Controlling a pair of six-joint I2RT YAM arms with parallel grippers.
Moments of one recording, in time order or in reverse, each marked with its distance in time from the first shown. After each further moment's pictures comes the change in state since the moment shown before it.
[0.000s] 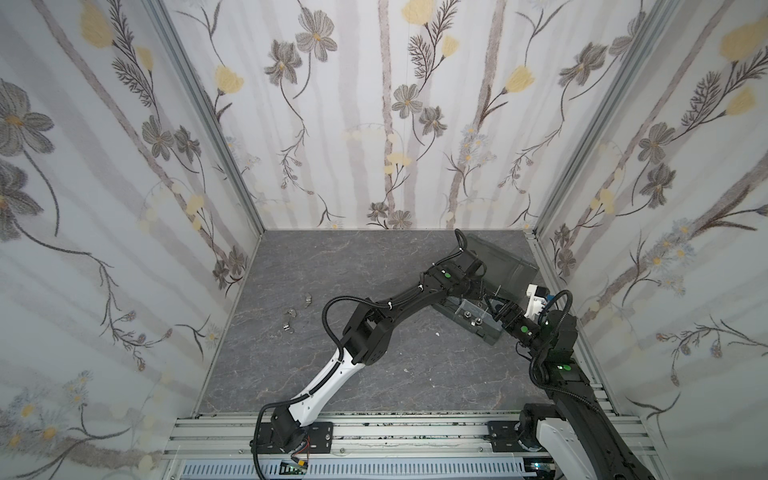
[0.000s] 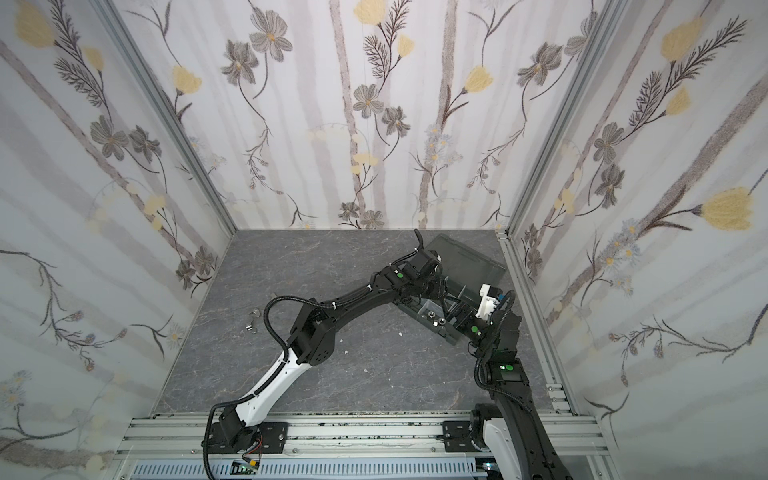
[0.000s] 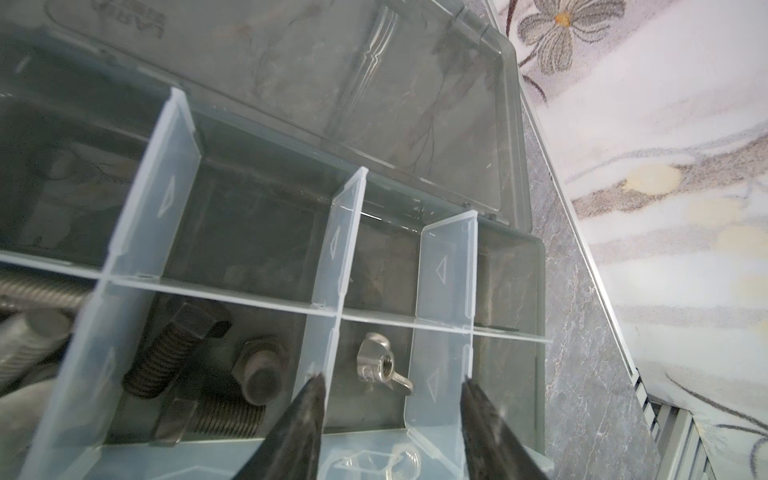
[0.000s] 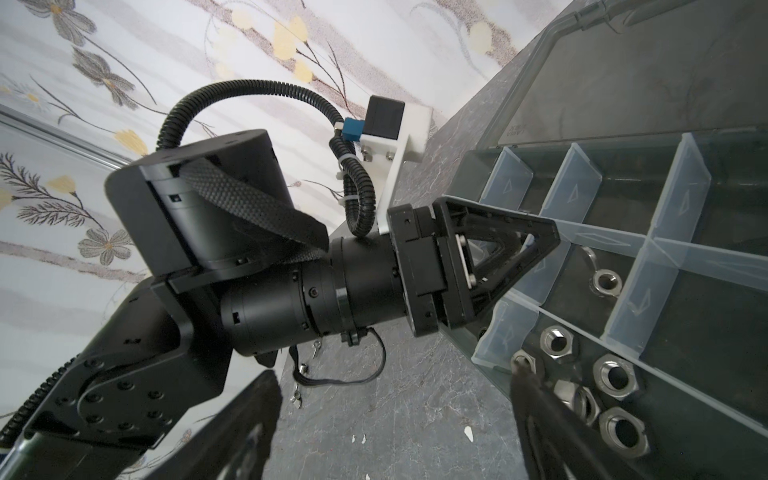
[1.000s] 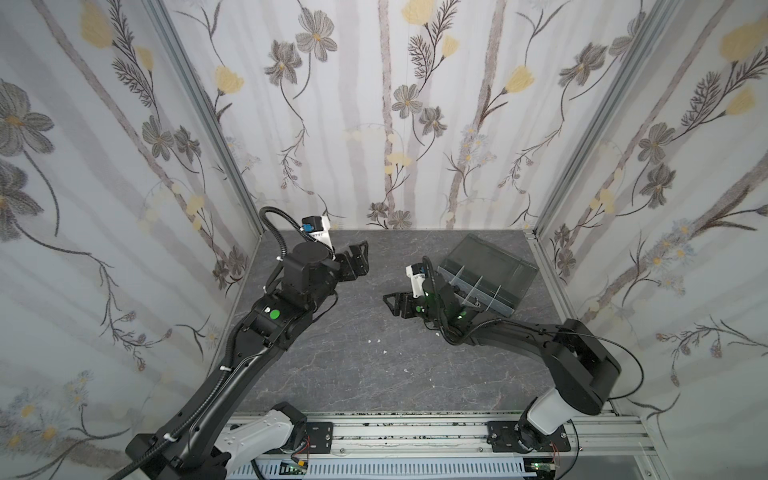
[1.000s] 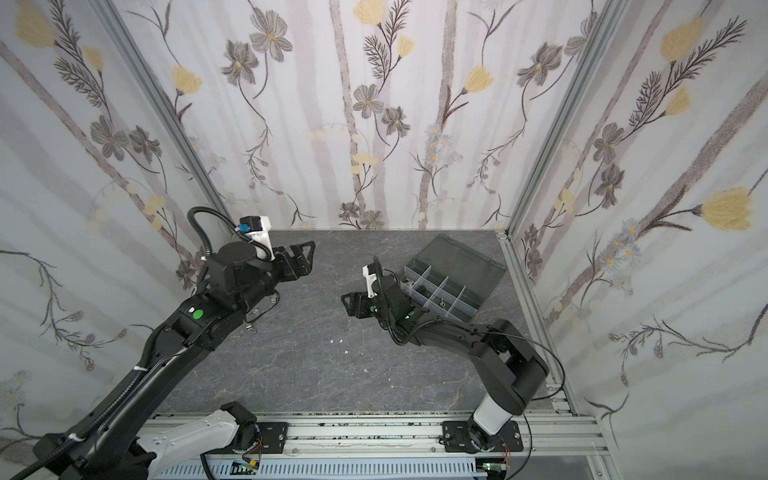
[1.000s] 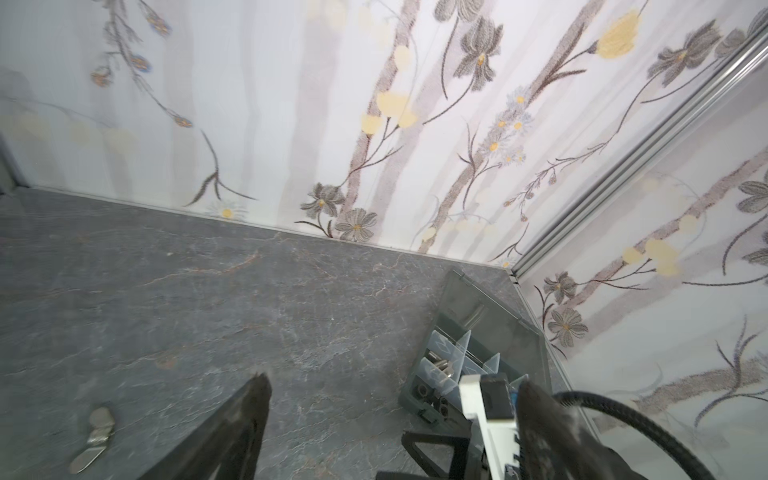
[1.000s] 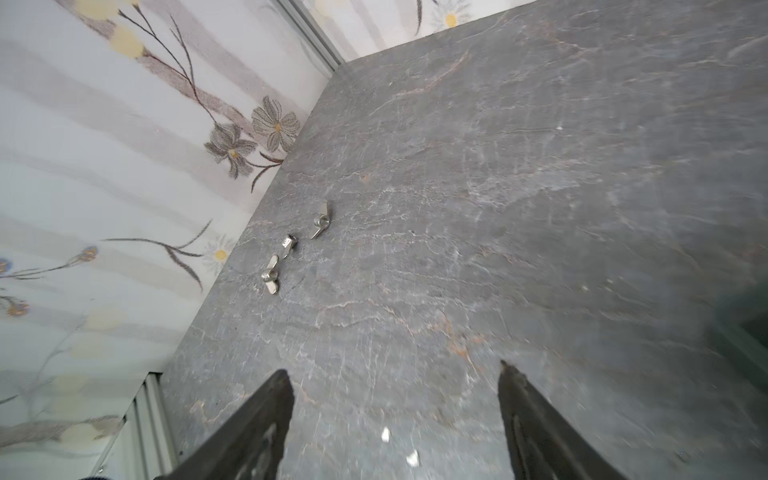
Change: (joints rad) left arm 0.346 -1.592 -1.201 0.112 -0.405 0.122; right arm 0.841 1.019 0.712 0.077 0.467 -0.229
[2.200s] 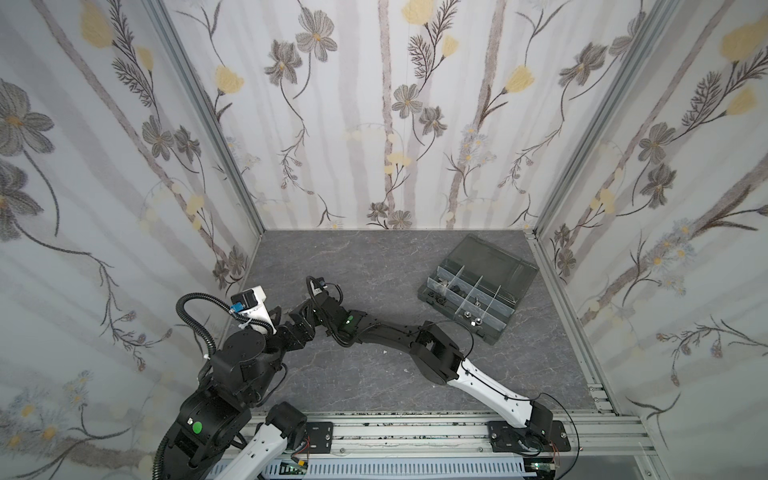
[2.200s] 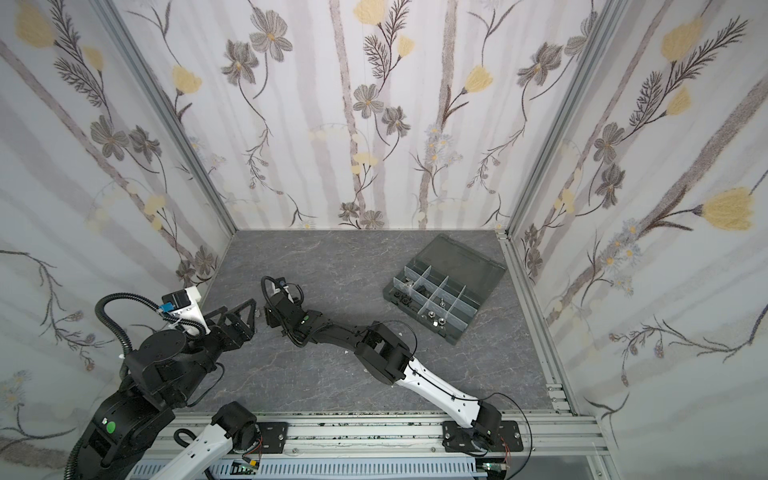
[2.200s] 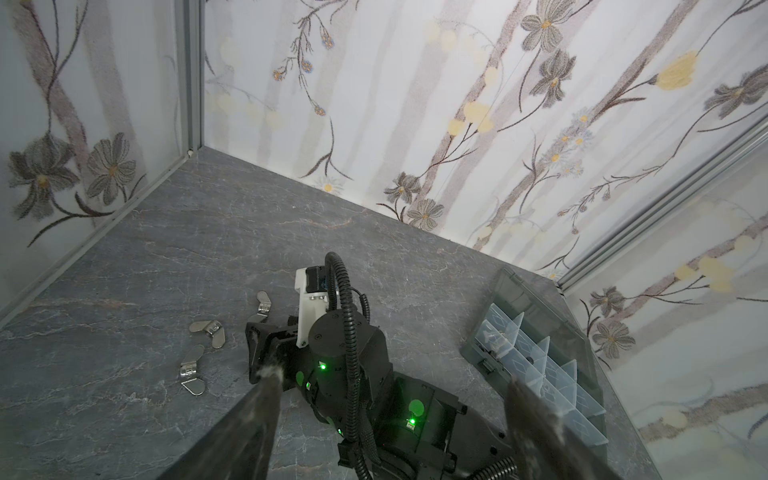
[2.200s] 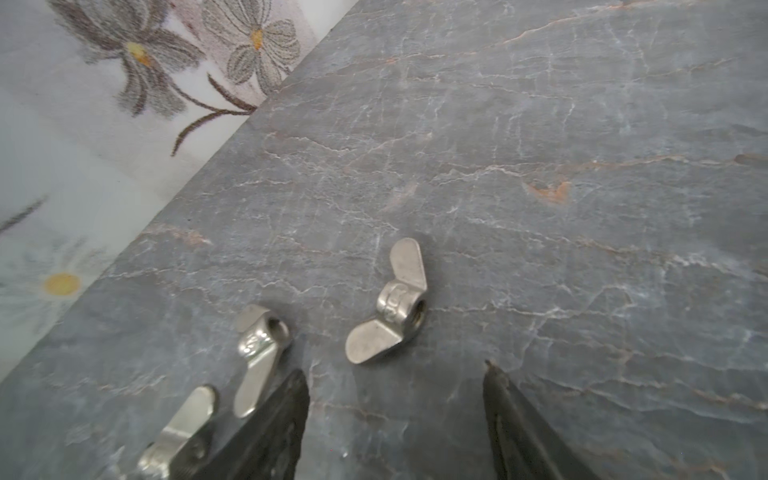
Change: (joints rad) left arm 0.001 -0.550 -0.268 -0.296 -0.092 -0.085; right arm 0.284 1.091 1.390 -0.317 0.383 -0.084
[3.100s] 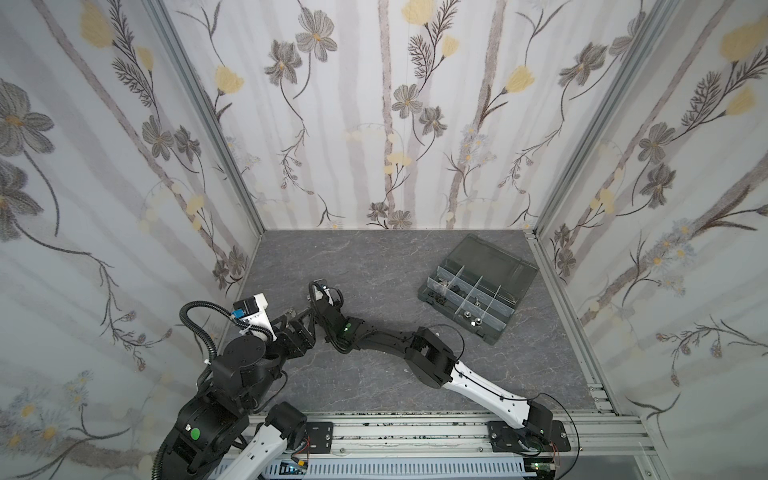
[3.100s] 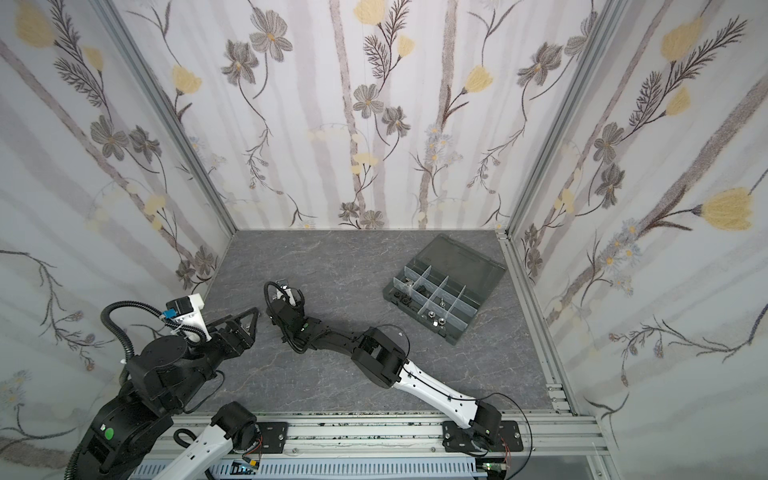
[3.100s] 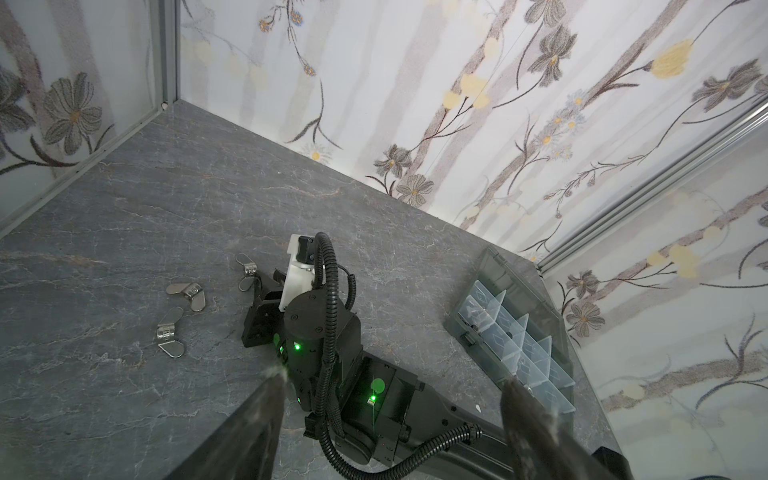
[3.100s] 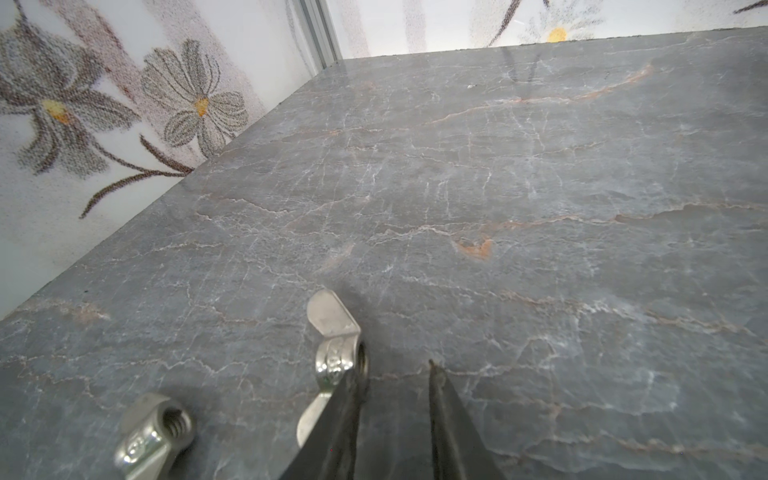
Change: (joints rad) left arm 0.000 -0.018 -0.022 -0.058 0.051 -0.079; right arm -0.003 0.086 0.054 0.122 0.198 -0.069
